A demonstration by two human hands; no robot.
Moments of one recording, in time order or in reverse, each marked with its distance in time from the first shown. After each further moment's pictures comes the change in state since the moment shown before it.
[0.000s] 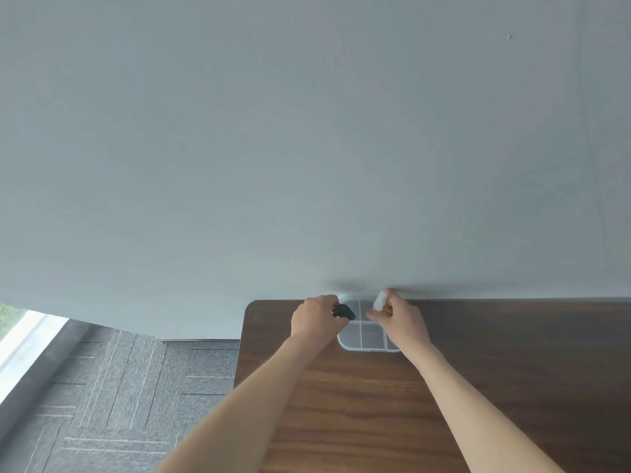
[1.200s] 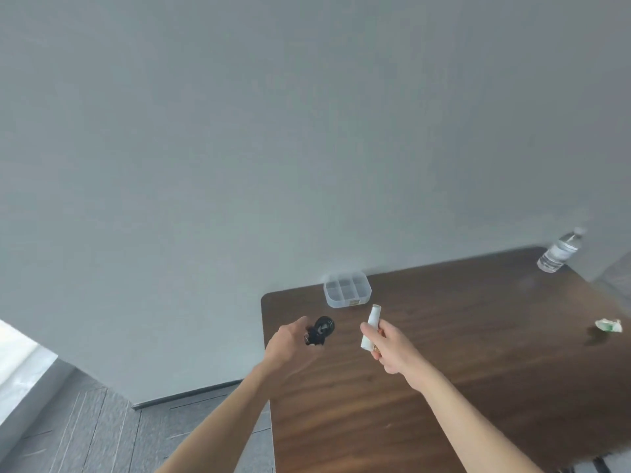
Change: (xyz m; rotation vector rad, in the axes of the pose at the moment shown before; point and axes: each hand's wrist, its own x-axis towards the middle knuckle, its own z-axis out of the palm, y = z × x) left_hand -0.287 -0.141 -0.081 -0.118 0.002 0.399; right_hand -0.377 -0.089 0.033 0.407 0.063 0.150
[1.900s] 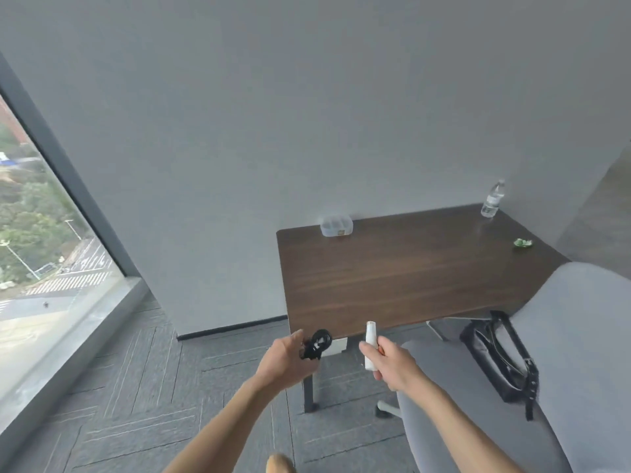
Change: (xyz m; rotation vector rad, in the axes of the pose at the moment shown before) left_hand -0.473 -0.026 0.114 0.073 0.034 0.069; right_hand -0.429 0.226 0.059 -0.242 0.007 -0.140
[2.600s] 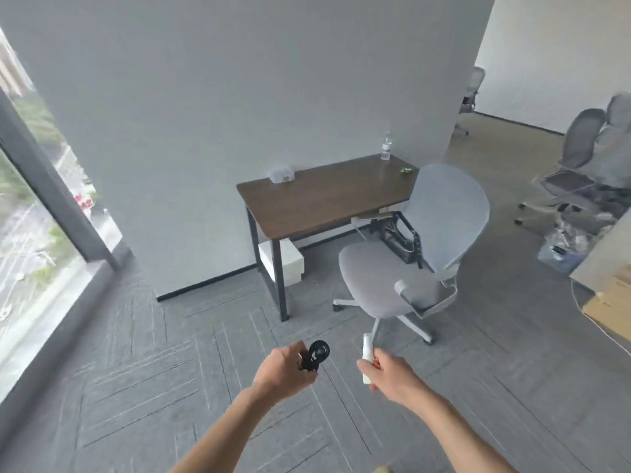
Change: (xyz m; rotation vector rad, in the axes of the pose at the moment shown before) left_hand -0.522 -0.087 0.087 0.097 -0.237 0.187; right_hand -0.535 0.140 0.241 -0.028 0.139 0.161
